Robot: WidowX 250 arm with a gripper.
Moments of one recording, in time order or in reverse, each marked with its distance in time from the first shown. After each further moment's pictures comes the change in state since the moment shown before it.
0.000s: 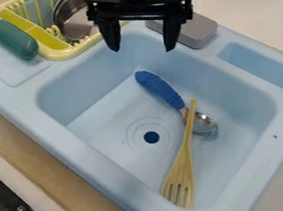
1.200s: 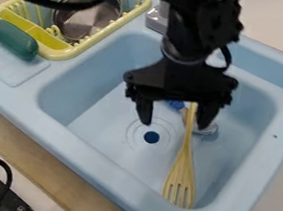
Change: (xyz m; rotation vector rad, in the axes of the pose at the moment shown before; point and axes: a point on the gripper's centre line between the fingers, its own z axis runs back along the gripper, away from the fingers) arm -0.076 -0.036 -0.040 0.063 0.081 -0.020
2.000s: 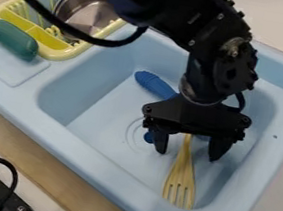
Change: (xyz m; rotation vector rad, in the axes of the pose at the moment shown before) arm -0.022 -0.019 -0.031 -0.011 0.019 -0.086
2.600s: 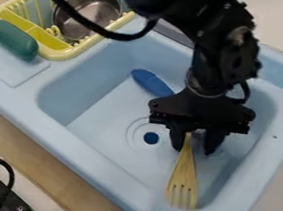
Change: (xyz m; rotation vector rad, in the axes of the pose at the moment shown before) arm 0.006 -0.003 -0.006 -0.019 0.046 0.026
